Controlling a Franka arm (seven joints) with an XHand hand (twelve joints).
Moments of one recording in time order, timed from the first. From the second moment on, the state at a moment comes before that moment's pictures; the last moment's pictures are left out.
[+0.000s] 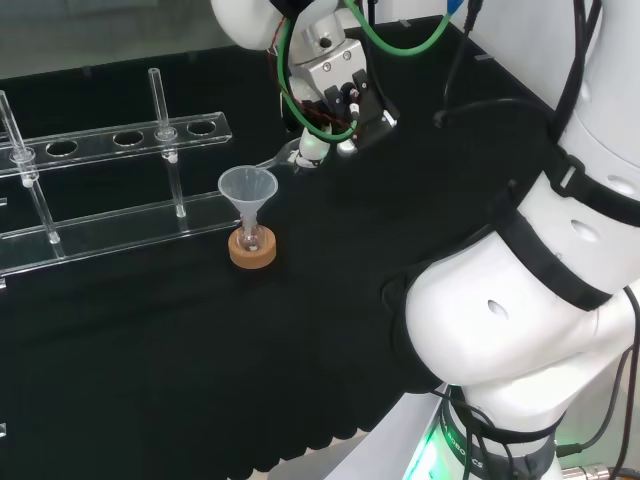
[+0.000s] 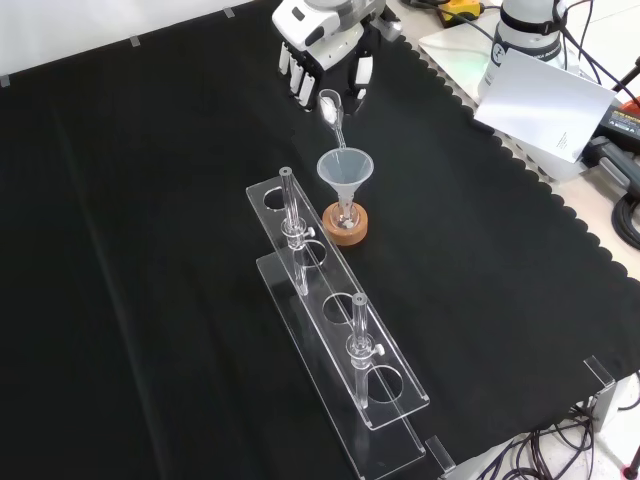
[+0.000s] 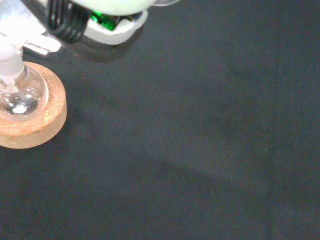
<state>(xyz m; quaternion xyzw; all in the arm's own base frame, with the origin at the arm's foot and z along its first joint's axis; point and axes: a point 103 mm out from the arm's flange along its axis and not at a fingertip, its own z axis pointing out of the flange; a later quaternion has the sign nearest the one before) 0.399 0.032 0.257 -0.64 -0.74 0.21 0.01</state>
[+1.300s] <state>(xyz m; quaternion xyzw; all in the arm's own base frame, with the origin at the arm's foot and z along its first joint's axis) 0.404 0.052 0.266 -0.61 -0.73 0.29 -0.06</state>
